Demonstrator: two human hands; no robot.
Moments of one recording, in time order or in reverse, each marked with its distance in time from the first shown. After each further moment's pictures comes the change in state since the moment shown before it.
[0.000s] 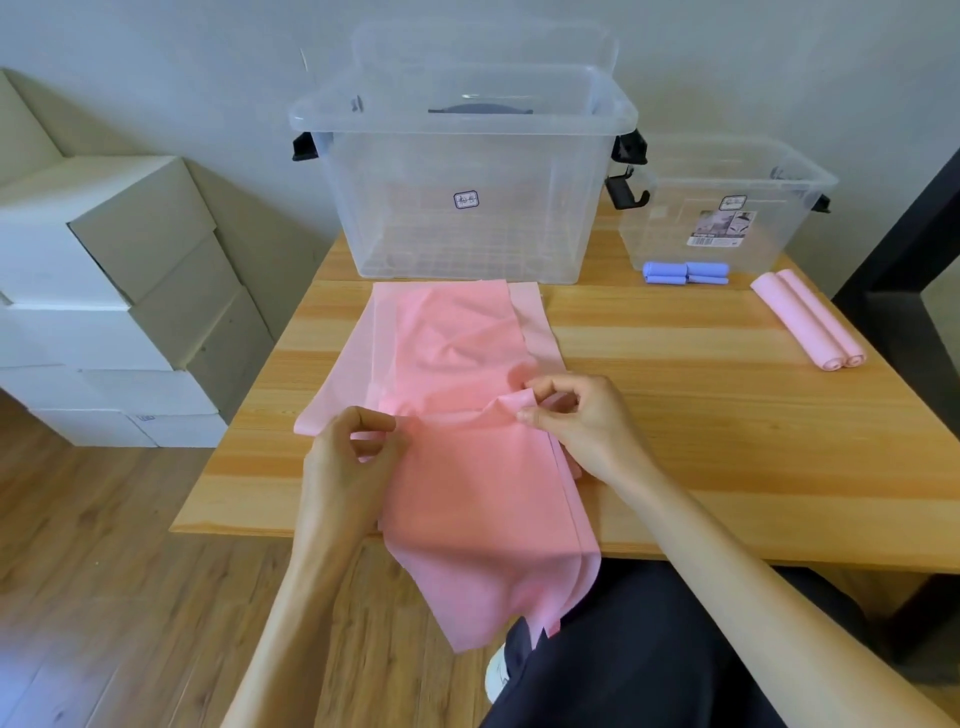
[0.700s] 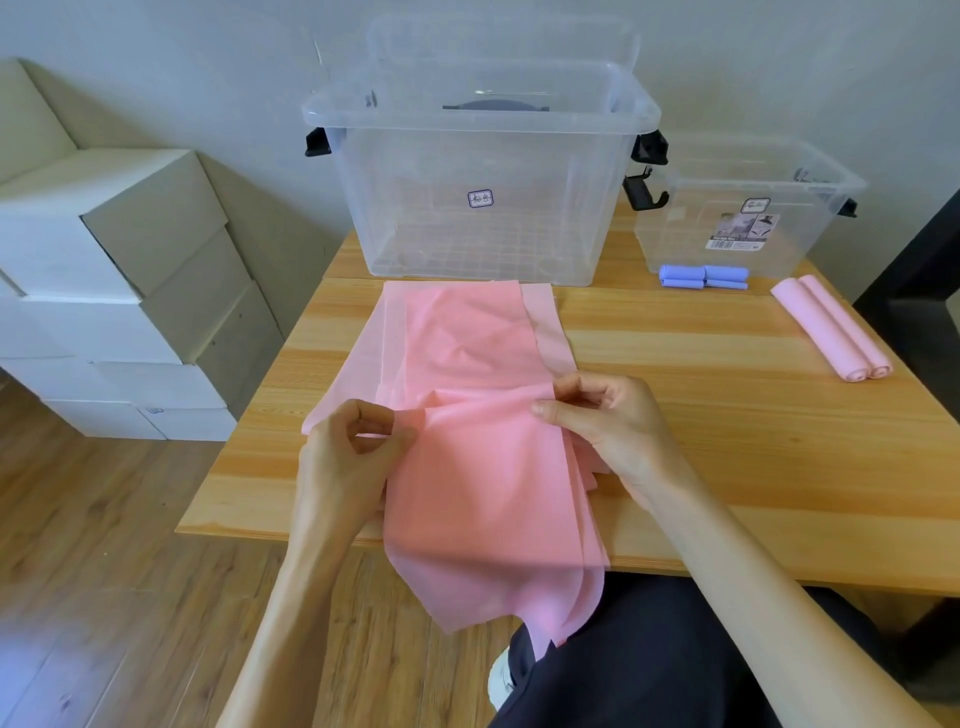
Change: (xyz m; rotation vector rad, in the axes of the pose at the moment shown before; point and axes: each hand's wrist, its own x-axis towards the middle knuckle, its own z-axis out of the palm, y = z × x) left_hand 0.008 0.005 -0.008 -0.026 0.009 -0.002; right_hand -0.004 -0.009 -0.007 0.362 -0.050 0.063
